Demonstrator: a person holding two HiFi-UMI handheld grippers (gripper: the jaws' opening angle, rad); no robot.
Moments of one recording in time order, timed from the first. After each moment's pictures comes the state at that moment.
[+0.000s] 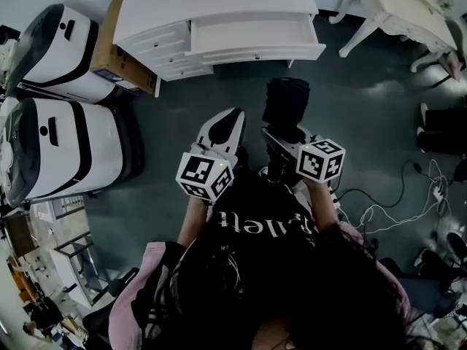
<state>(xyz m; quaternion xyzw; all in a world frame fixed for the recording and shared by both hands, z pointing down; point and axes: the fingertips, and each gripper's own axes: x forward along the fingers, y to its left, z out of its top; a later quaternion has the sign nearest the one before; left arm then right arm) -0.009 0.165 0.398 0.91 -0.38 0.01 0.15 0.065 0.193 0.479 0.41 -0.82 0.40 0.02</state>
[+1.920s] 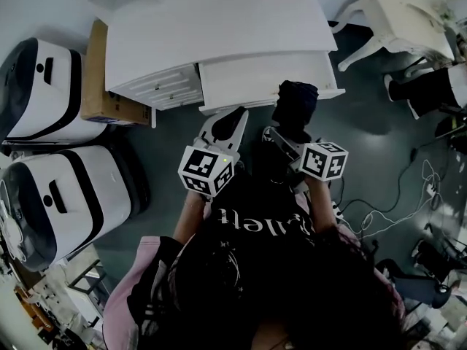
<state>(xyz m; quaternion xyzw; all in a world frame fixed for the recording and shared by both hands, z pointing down) -0.064 -0.135 0.421 0.93 -0.31 0.04 0.17 0.030 -0.088 0.510 0.51 -0.74 0.44 0.03</state>
